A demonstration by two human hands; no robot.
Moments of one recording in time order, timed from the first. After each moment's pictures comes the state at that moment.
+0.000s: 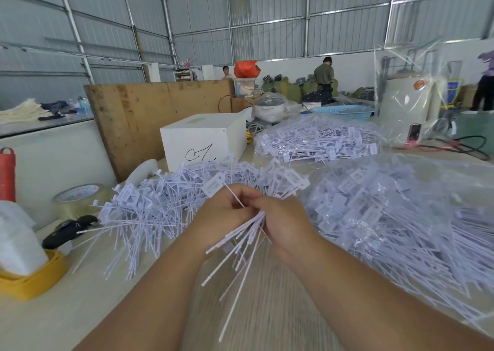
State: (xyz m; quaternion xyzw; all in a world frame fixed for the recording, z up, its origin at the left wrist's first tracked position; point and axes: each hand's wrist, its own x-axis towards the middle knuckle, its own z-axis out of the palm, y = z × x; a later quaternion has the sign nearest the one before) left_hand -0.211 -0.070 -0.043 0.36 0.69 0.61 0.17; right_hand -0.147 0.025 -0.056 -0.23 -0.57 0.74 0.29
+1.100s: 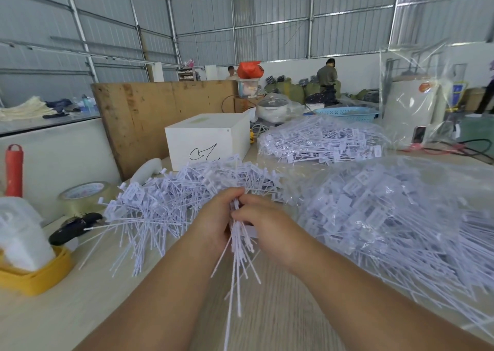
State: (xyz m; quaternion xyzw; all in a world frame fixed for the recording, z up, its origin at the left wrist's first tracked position) left_hand -0.214 -0.069 -0.038 0.10 0.50 0.77 0.38; right_hand -0.133 0.008 -0.045 -0.11 -0.73 0.65 0.17
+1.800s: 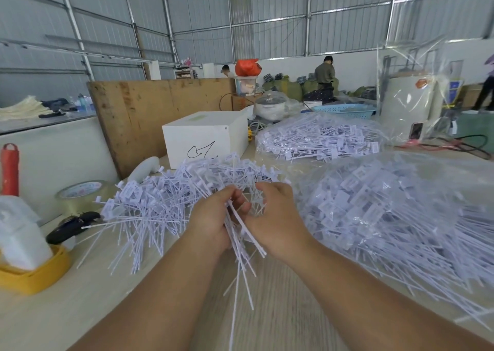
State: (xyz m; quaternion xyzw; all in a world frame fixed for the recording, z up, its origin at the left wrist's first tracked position) left_hand -0.226 -0.056 -0.052 0.03 0.45 0.85 0.28; right_hand -0.141 0.020 -0.062 -0.17 -0.84 0.42 0.28
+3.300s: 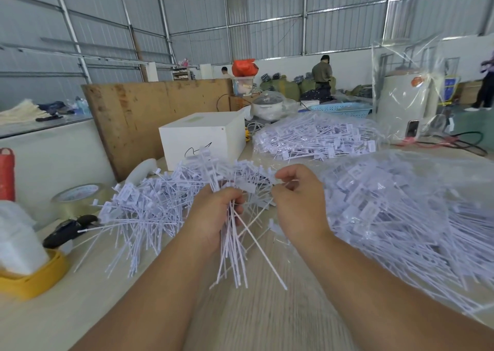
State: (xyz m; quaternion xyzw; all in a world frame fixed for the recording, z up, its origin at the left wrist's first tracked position) left_hand -0.220 -0.064 -0.044 0.16 0.63 0.74 0.16; right_hand -0.130 0.039 -0.043 -0.18 -0.66 0.57 0.45
